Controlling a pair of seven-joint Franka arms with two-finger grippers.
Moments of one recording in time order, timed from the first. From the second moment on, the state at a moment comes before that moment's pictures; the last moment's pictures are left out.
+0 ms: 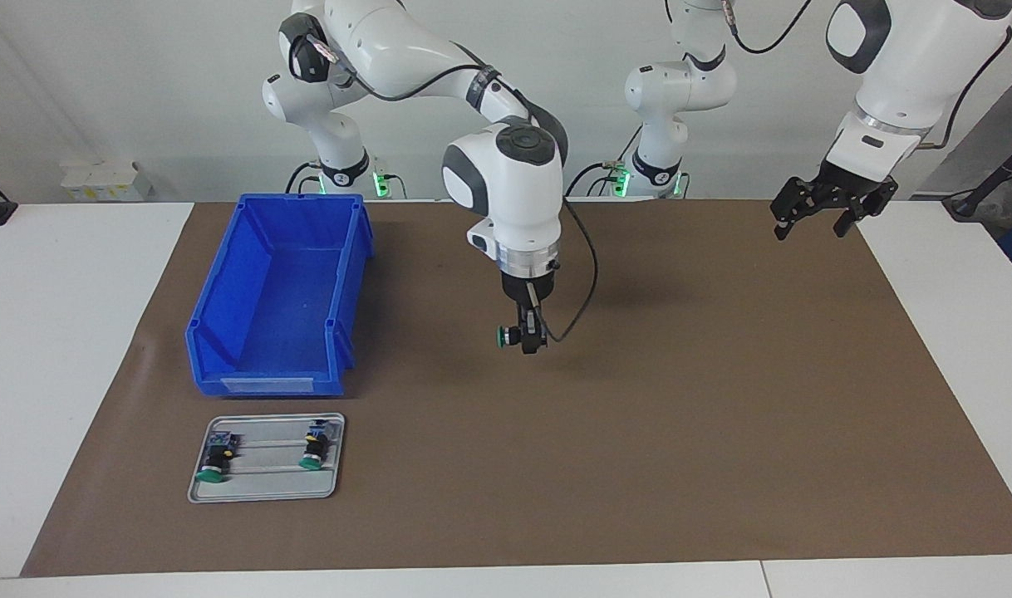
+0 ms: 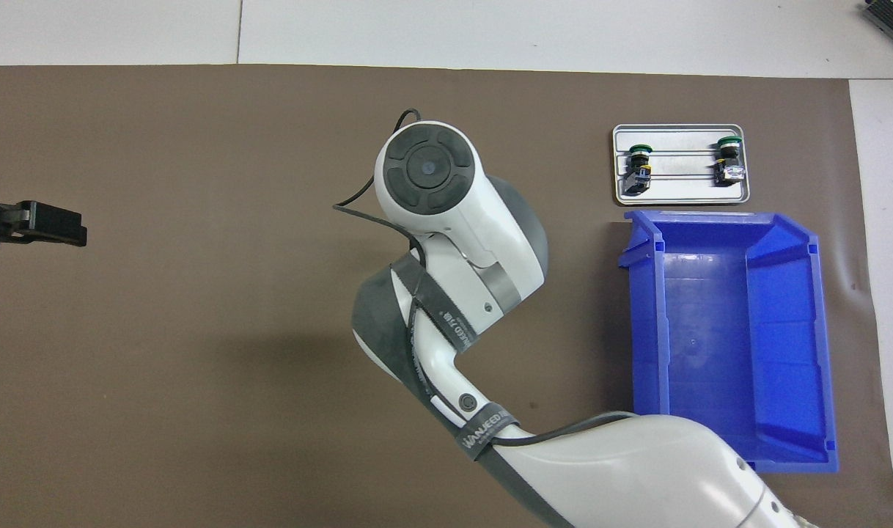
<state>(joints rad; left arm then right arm) 0.02 -0.04 -0.04 -1.66 0.01 1.65 0.01 0.62 0.63 0.03 -1.20 -0.08 1.98 2.29</state>
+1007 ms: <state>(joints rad) 0.02 -0.04 -0.04 -1.66 0.01 1.65 0.01 0.72 0.72 0.05 -1.35 -0.08 2.19 2.40</state>
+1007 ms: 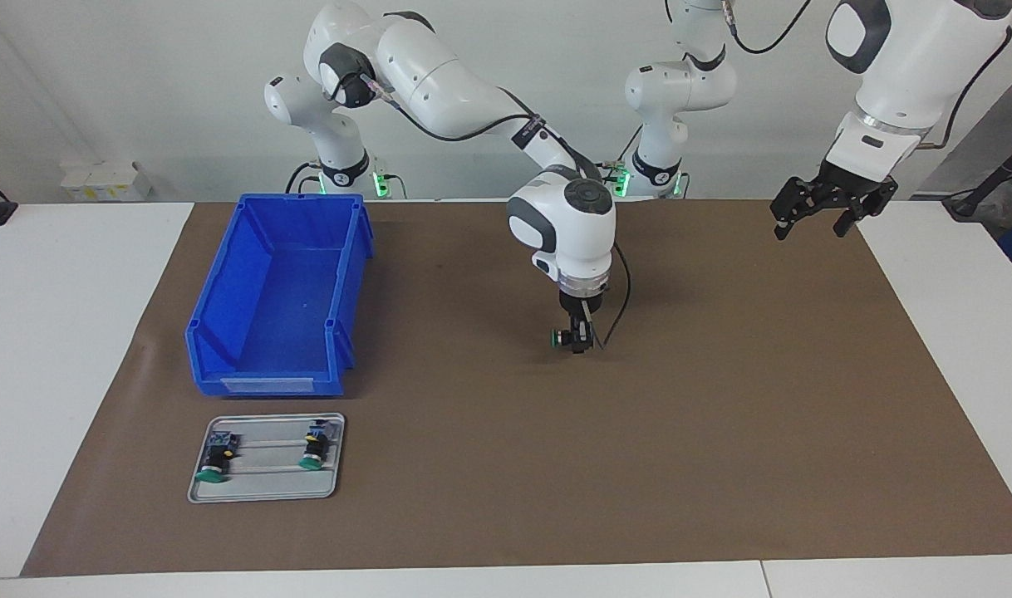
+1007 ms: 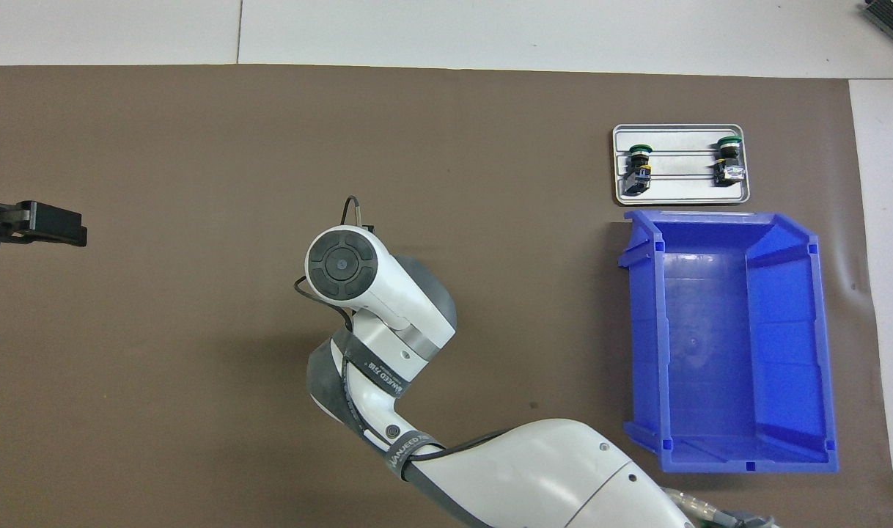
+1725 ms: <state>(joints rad) 0.02 -0.04 -0.05 -1.66 0.01 1.66 0.01 0.73 0.63 0.06 -1.48 -0.08 2.28 2.40</state>
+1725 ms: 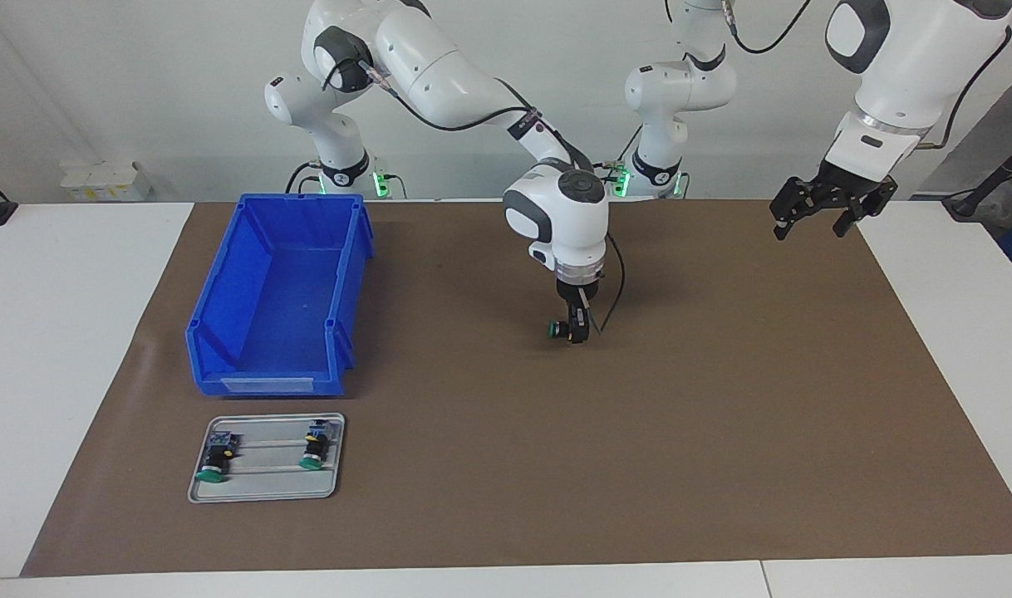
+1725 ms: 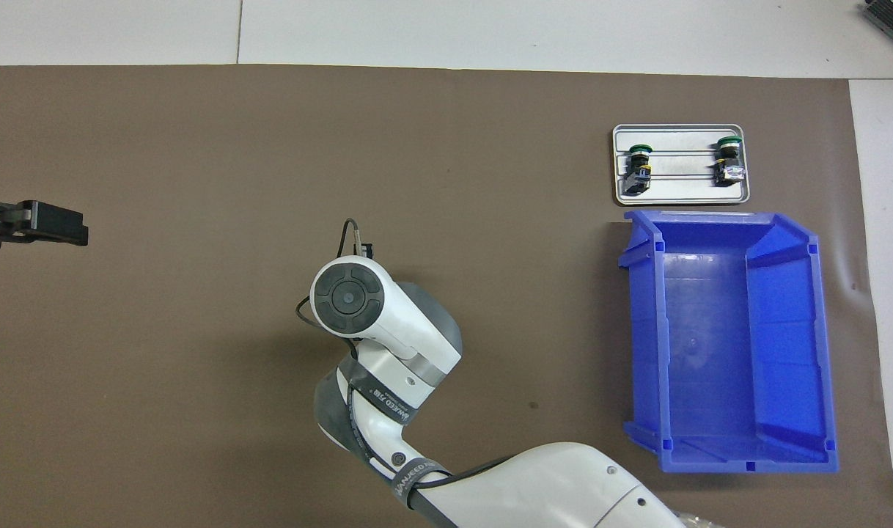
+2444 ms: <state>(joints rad) -0.07 -0.04 -0.07 -1.72 -0.04 1.78 0.35 0.51 0.31 0.06 -1.65 -0.07 2.12 1.98</state>
